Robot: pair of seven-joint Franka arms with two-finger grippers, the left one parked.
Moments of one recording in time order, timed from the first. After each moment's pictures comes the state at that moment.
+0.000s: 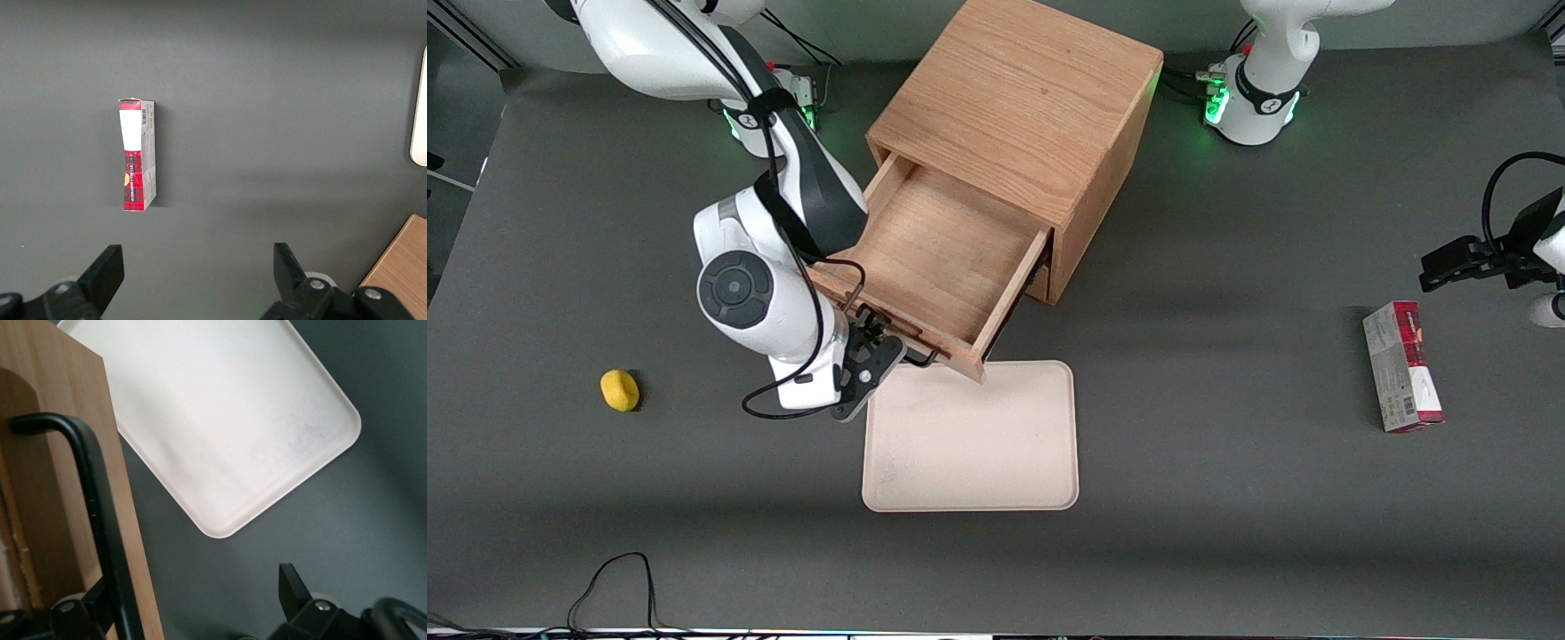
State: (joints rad) arm 0.45 0.53 -0.03 -1.41 0.08 1.88 -0.48
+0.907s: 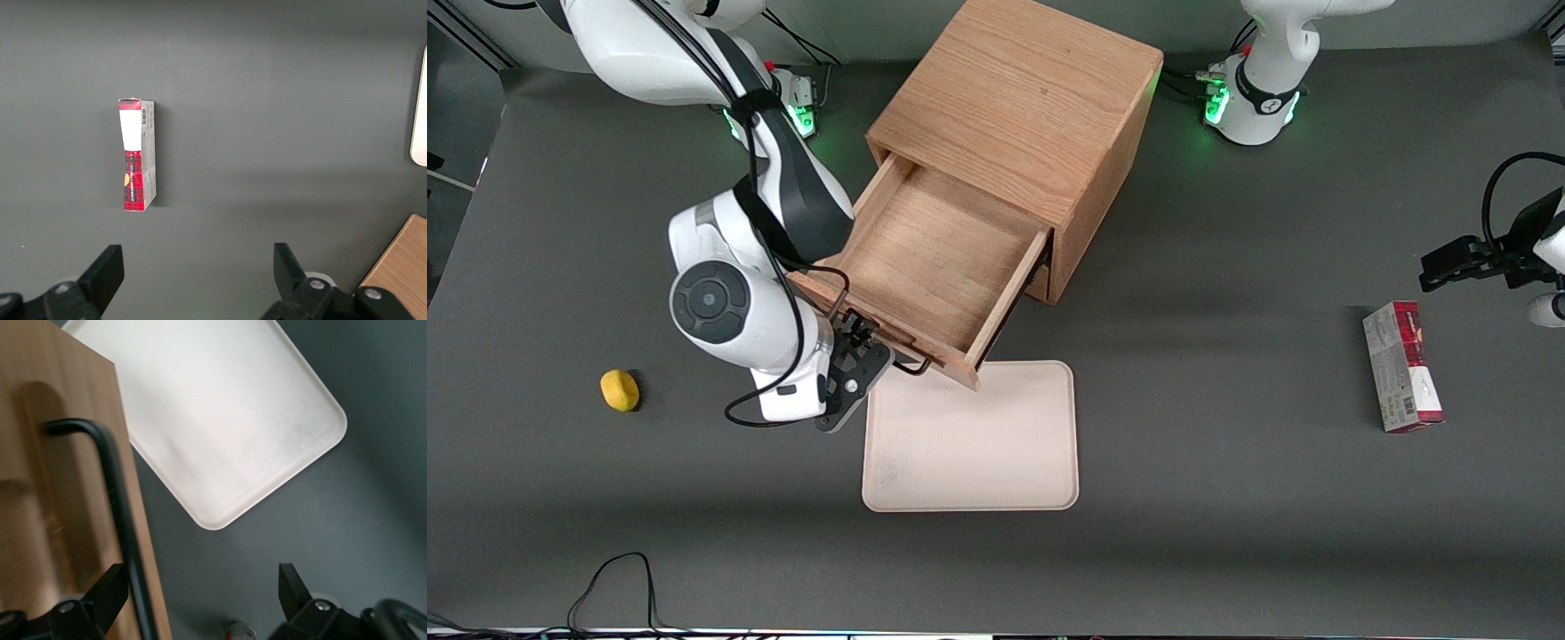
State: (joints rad) arm 0.43 0.55 -0.03 -1.26 0.08 1.74 -0.49
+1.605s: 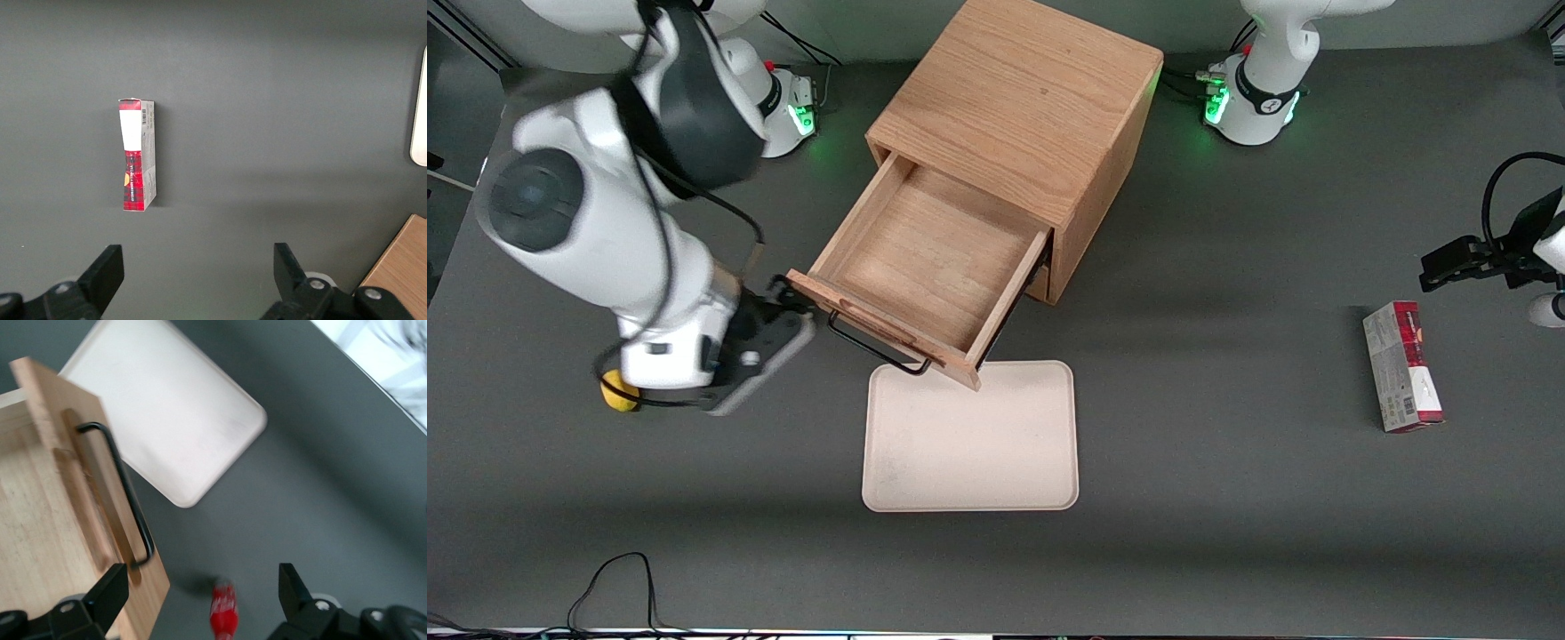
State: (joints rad) arm 0.42 0.42 -0.13 -1.13 0.07 1.57 -0.32
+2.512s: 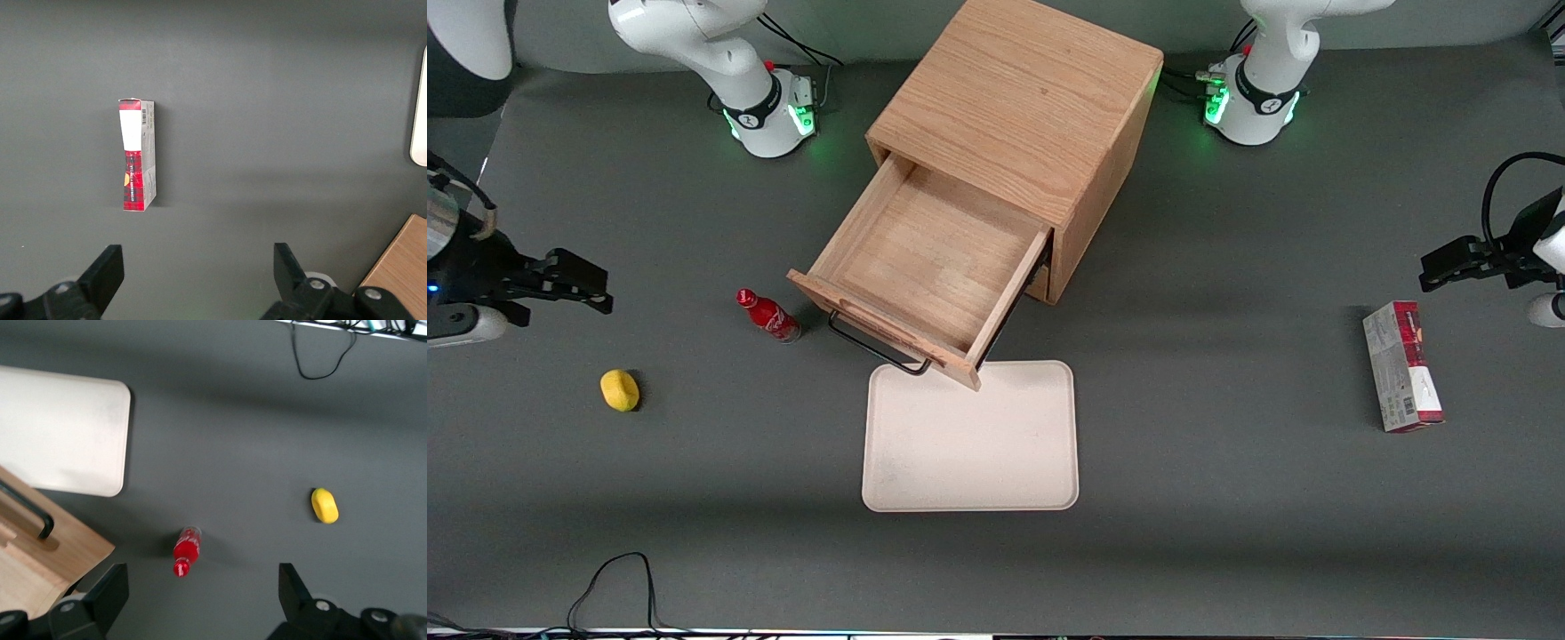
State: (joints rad) arm 0.35 0.20 -0.36 -1.31 0.07 1.54 -0.09
